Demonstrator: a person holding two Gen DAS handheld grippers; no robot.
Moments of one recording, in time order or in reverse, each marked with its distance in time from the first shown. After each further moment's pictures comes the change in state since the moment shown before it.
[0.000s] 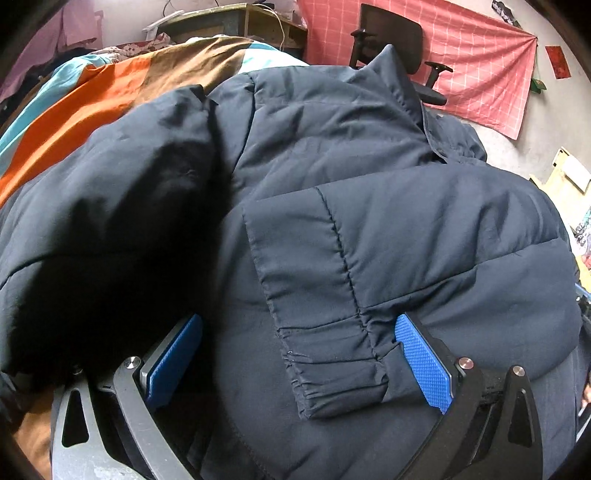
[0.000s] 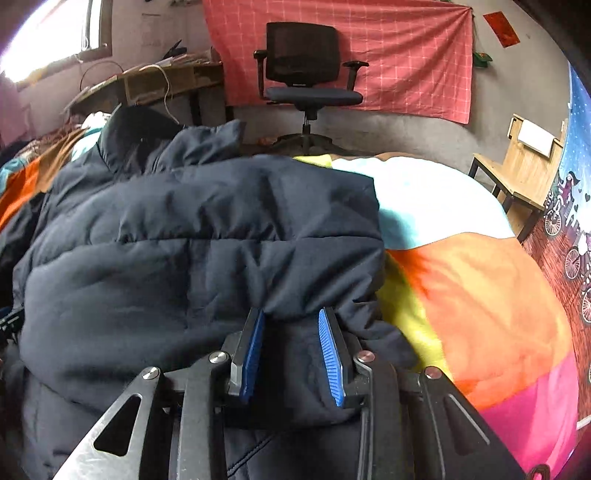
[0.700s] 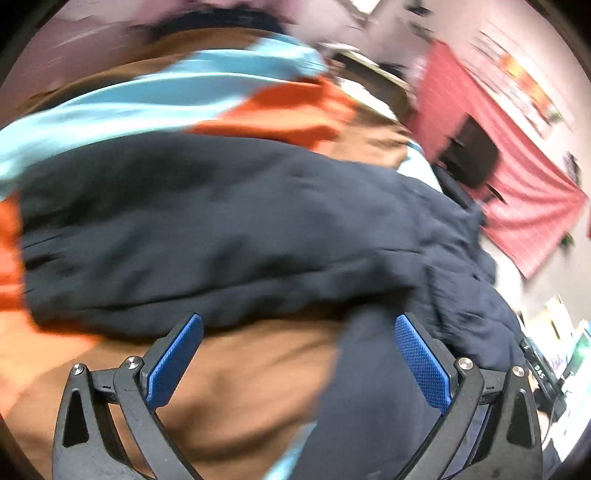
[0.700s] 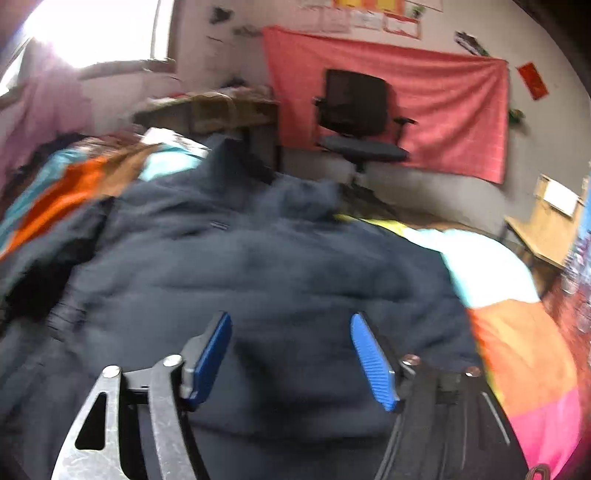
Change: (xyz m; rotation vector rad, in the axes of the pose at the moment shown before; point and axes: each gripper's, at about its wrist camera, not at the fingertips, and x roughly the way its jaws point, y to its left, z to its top) left arm -0.172 0.196 -0.085 -0.536 -0.135 -0.002; right arm -0.052 0.103 0.013 -0.143 -0.197 0.136
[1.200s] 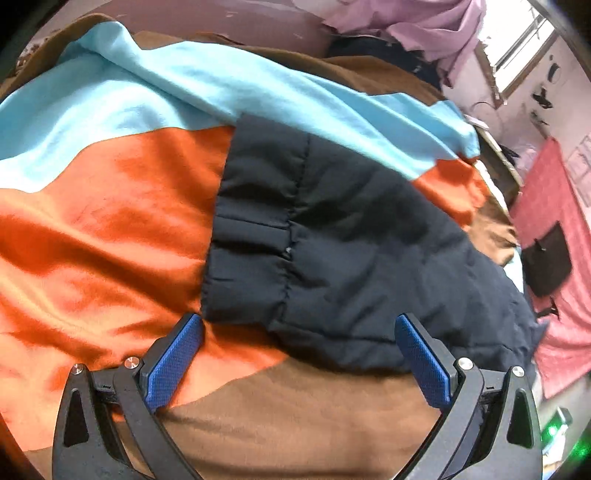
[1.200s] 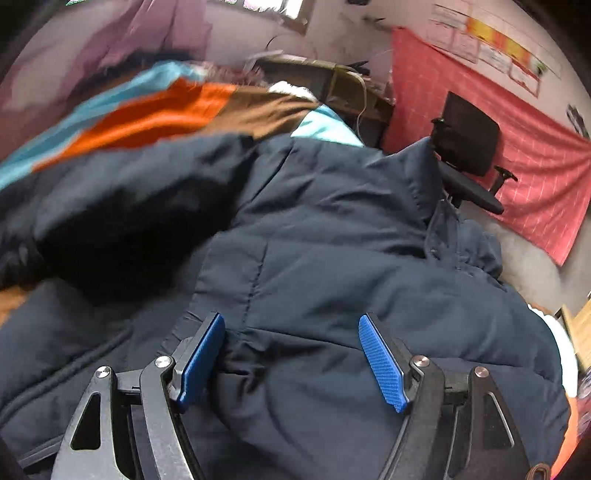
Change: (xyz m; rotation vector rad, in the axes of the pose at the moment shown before) left arm -0.034 0.104 -0.004 -0.382 -0.118 0.248; right arm 0.076 0.183 -0.001 -0.358 0.081 0.111
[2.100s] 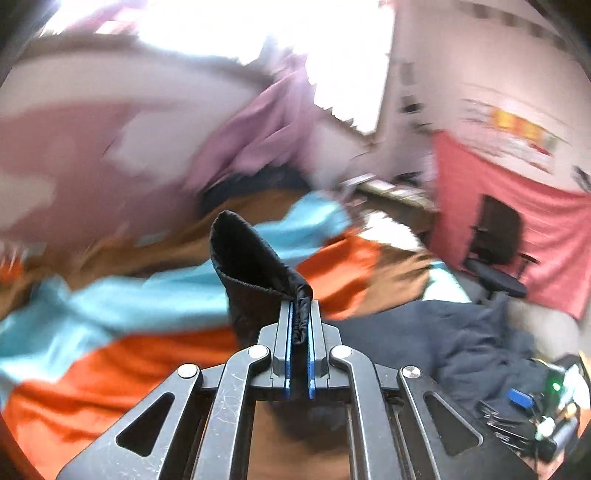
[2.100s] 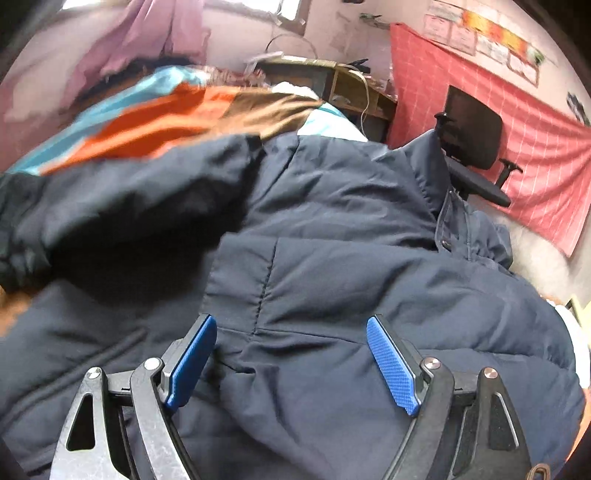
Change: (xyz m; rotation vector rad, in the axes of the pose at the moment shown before) left arm -0.104 -0.132 -0.033 0.489 -0.502 -0.199; right arm -0.008 -0.006 -0.005 0.078 -0.033 0.066
